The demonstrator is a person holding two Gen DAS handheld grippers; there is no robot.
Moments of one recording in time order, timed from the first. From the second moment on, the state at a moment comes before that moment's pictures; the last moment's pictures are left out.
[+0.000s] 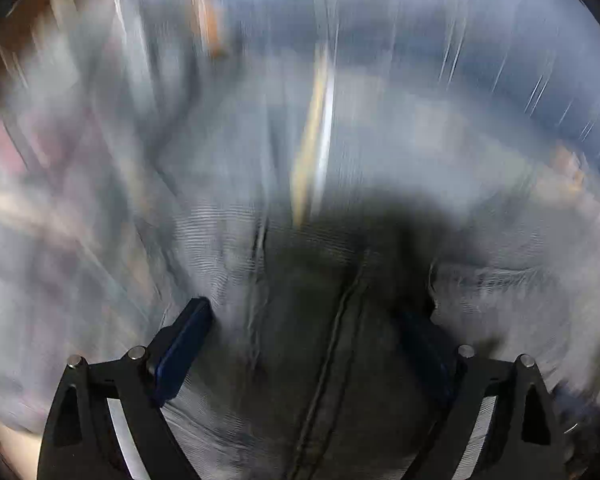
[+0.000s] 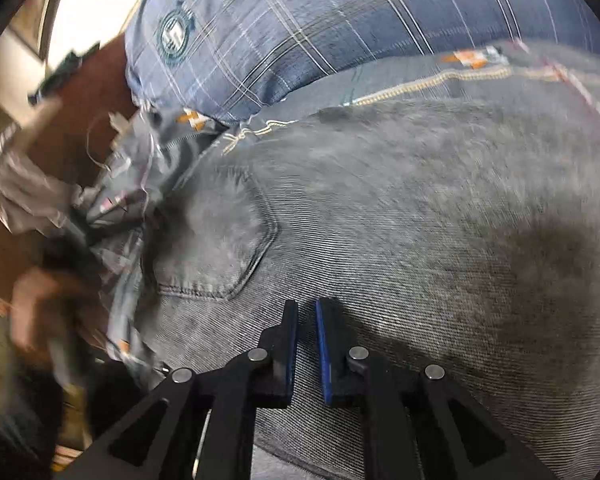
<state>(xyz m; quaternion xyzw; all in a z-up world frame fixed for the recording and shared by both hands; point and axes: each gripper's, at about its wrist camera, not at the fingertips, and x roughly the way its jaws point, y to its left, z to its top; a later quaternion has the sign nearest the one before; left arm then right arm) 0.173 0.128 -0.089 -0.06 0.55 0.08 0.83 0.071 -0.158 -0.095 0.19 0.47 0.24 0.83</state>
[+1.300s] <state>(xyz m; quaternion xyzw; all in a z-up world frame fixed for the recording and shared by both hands) 0.068 0.089 -0.062 0.02 0.41 0.02 0.91 -0.006 -0.273 -0.042 0.24 0.36 0.06 0.90</state>
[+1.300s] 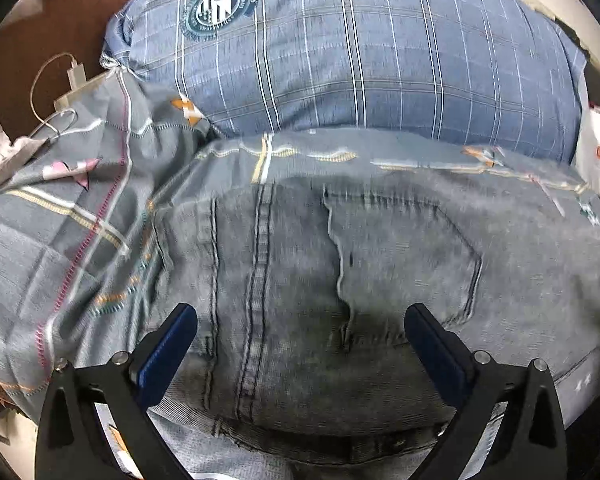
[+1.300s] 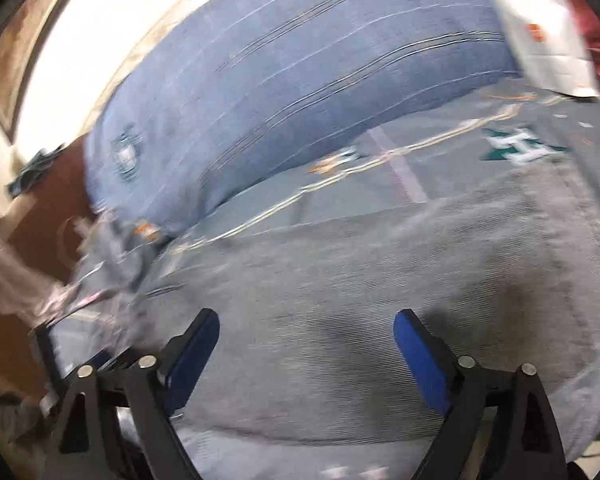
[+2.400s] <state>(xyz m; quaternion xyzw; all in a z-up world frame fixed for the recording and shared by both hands) 0.065 0.087 -0.073 0.01 0.42 0.01 0.91 -0.011 -0.307 -0.048 0.23 0.41 0.01 0.88</state>
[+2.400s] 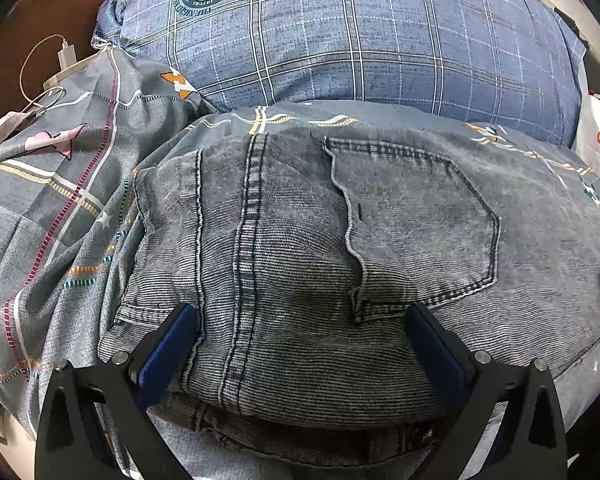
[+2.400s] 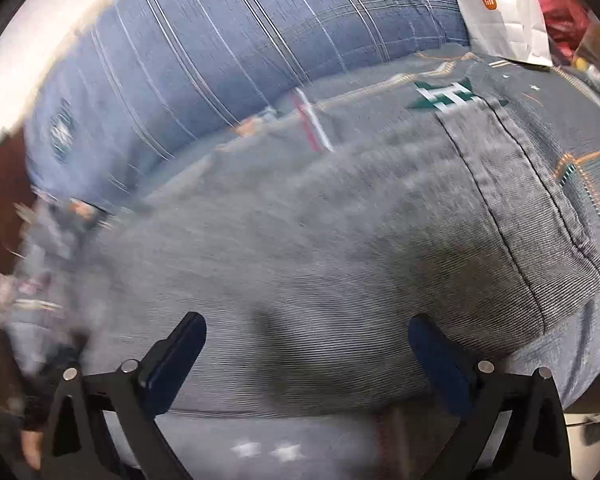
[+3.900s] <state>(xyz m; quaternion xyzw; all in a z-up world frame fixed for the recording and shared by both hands) 0.088 -0.154 -0.060 0.07 0.44 -0.18 0.88 -0.038 -0.486 -0.098 0.43 0.41 -0.09 0.80</state>
